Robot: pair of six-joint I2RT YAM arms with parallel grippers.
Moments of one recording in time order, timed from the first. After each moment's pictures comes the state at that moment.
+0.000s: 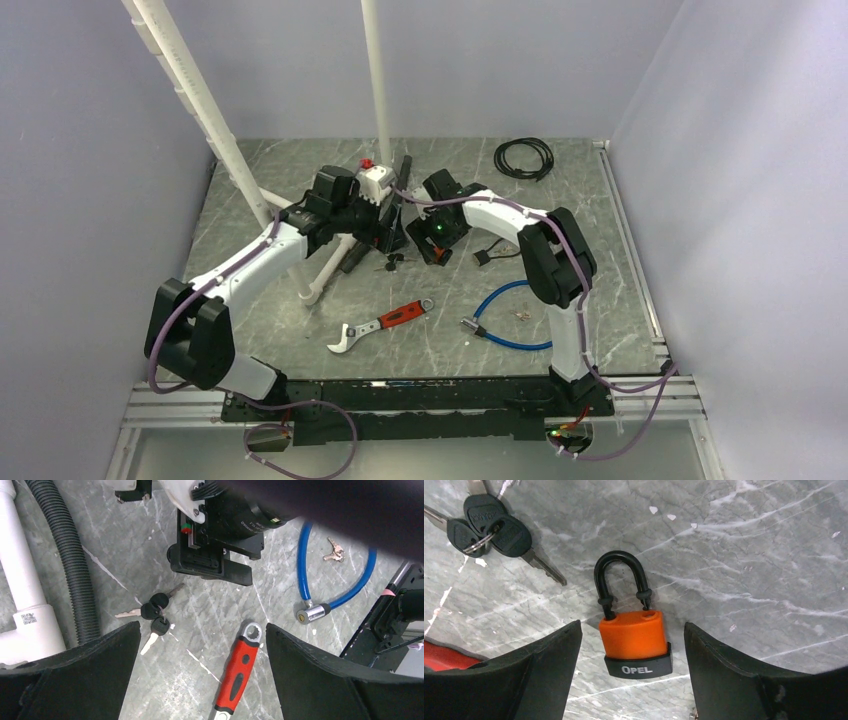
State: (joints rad) left arm -0.47 1.46 1.09 -0.29 0.44 -0.09; right arm 0.57 2.07 1.52 -0.62 -0.19 -0.13
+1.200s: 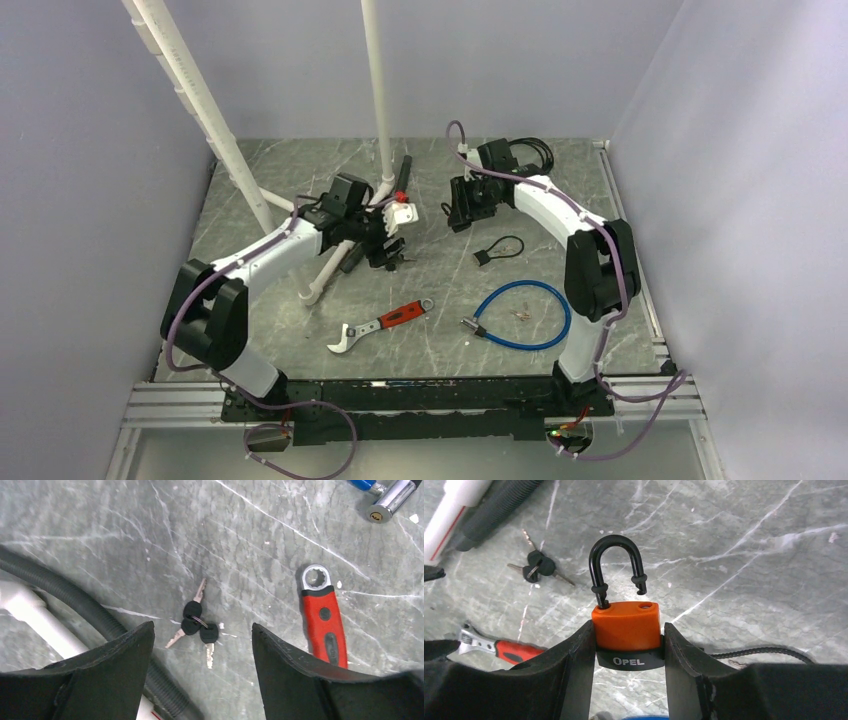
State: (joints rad) left arm -0.51 1.57 1.11 -0.36 0.54 0.64; right arm 0.37 1.87 1.48 -0.60 -0.33 0.10
